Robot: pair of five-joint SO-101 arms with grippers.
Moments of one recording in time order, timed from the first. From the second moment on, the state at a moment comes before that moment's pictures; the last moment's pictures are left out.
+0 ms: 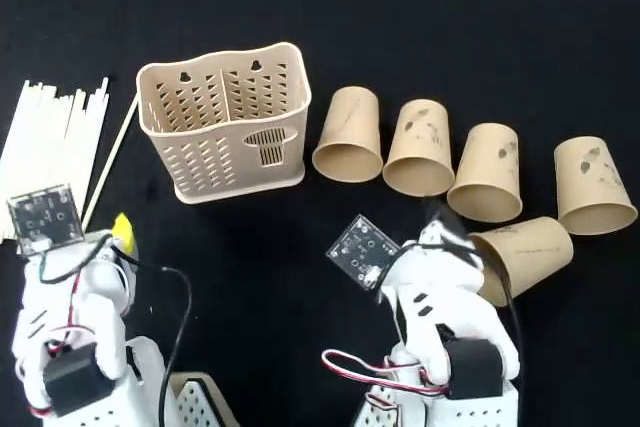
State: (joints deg) left arm -28.9 -99.2 70.0 74.4 -7.3; right arm -4.3 -103.2 78.8 71.5 51.6
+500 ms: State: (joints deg) left arm -28.2 -104.3 86.0 66.4 -7.3; right arm -11.3 -68.5 79.7 37.7 43.4
